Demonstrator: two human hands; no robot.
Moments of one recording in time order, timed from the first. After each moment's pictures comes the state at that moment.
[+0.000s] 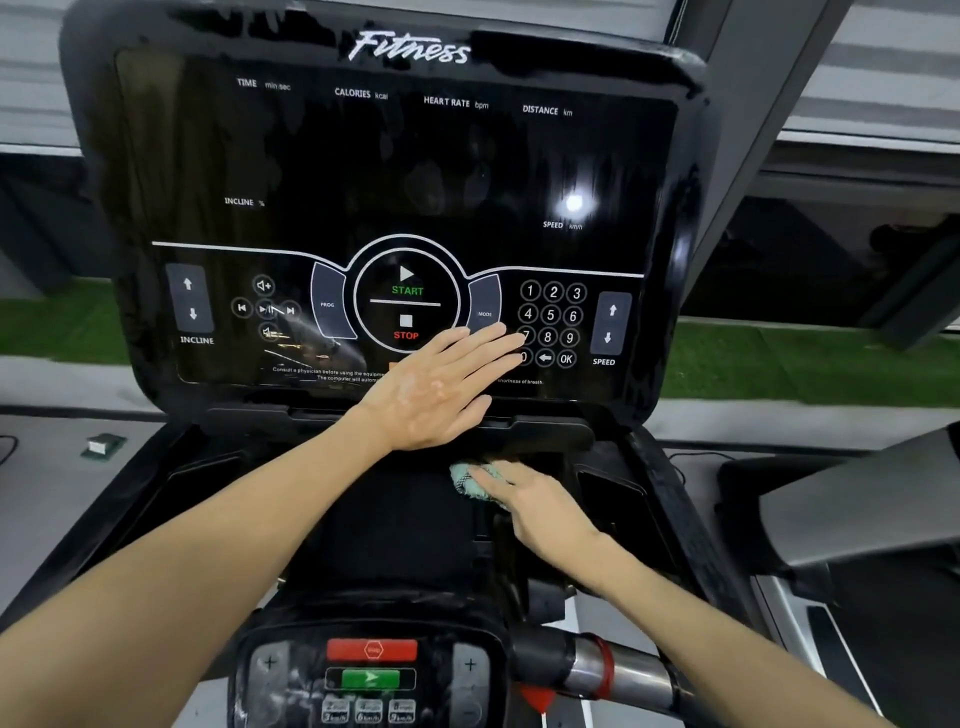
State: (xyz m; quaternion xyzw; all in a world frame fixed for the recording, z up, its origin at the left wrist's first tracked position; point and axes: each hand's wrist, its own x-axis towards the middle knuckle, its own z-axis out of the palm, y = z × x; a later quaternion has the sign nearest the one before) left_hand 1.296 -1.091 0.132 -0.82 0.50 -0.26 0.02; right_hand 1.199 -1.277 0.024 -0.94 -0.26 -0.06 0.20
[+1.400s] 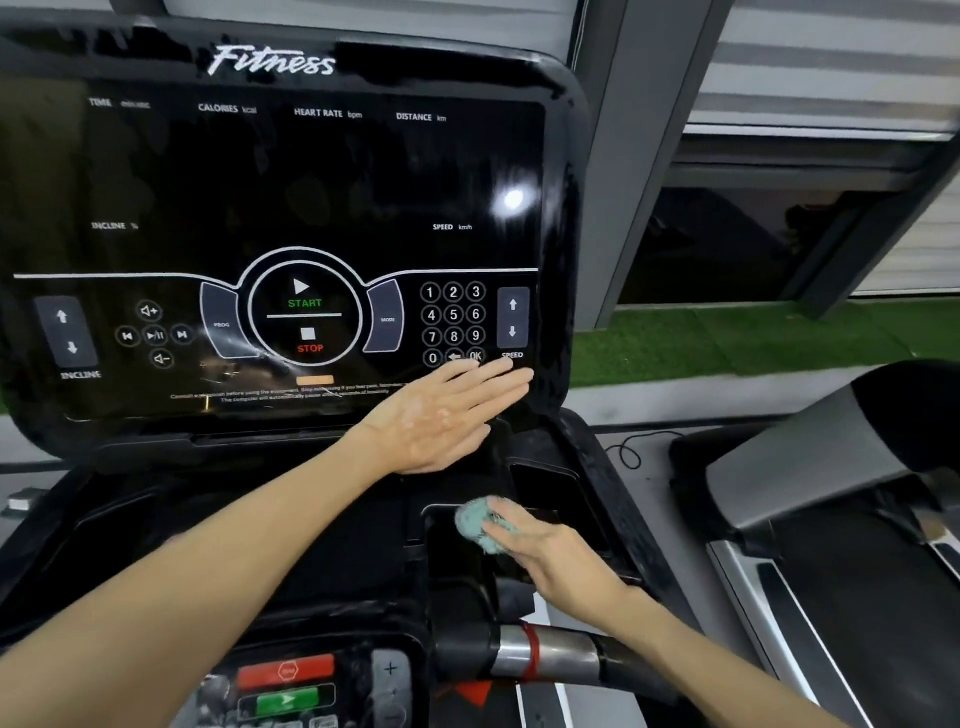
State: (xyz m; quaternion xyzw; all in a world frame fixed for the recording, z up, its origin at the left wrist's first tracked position) left_hand 1.271 -1.164 0.127 -0.78 0.57 -0.24 0.12; right_hand 1.121 -1.354 0.005 -0.94 -0.22 -0.03 0.28
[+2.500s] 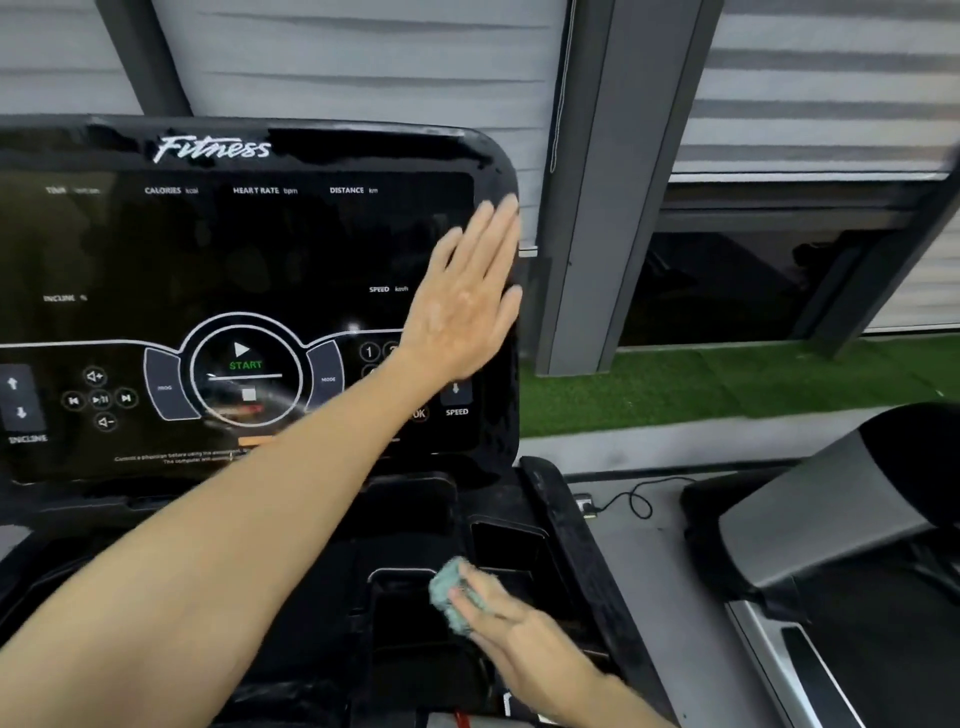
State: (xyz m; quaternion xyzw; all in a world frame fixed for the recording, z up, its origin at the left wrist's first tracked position) left_hand 1.316 -1.287 0.236 -0.85 0.34 -0.41 -0.01; right_hand 1.112 -1.377 -0.020 -0.93 -0.25 -0.04 0.25
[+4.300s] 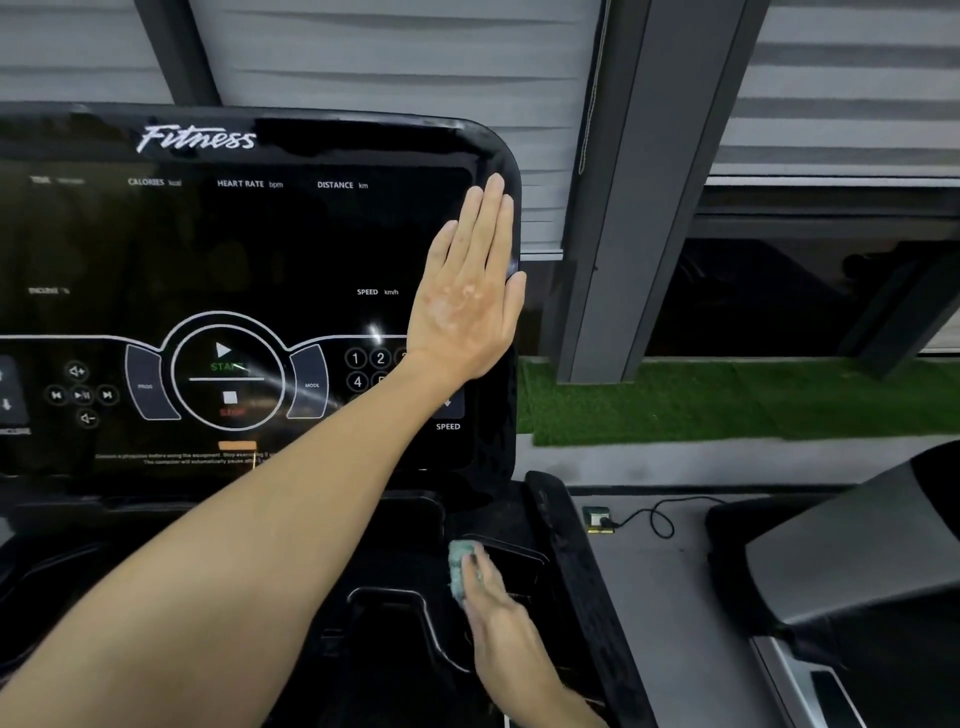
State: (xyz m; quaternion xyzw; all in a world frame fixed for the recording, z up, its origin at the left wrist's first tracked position) left_hand 1.329 -1.313 0.229 -0.86 0.25 -0.43 -0.04; right_hand 1.142 -1.372 -0.018 -0.90 -0.10 -0.04 0.42
